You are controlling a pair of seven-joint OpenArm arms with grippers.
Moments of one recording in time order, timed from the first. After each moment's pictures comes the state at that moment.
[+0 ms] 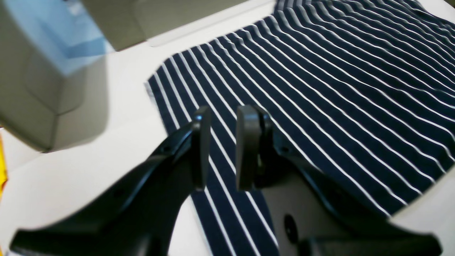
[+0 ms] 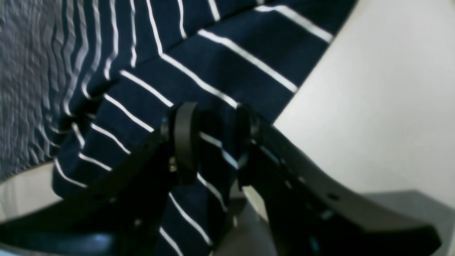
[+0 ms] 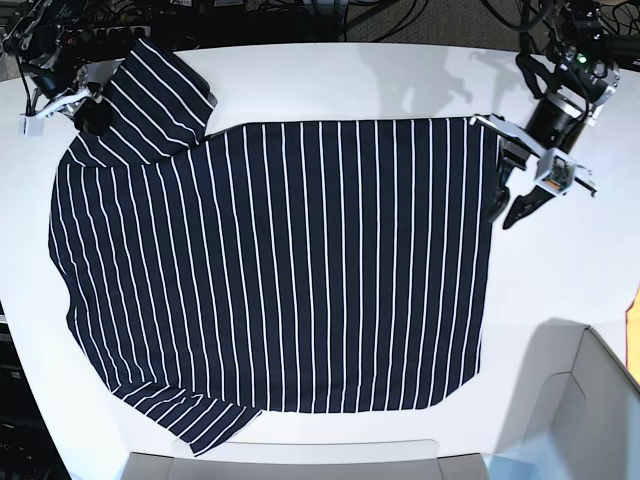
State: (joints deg) left arm 27.8 -18.7 -24.4 117.6 -21.9 -36.5 18.4; right arm -15.9 11.4 54.0 77.5 48.0 44.5 -58.0
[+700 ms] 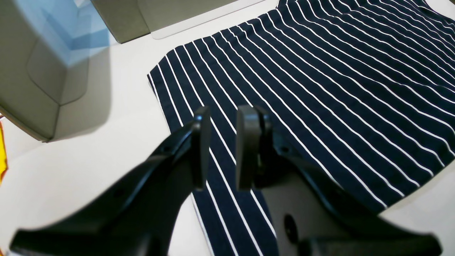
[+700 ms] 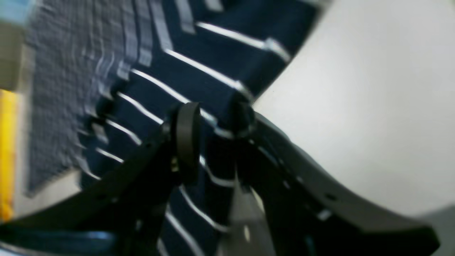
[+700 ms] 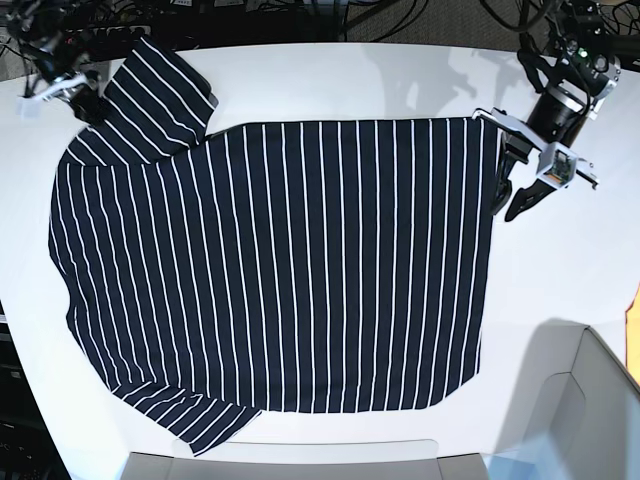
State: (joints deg) left arm 28.9 -18.4 -25.1 117.6 -22.7 -36.7 18.8; right arm -18.6 9.5 53.2 72.6 53.8 44.5 -54.8
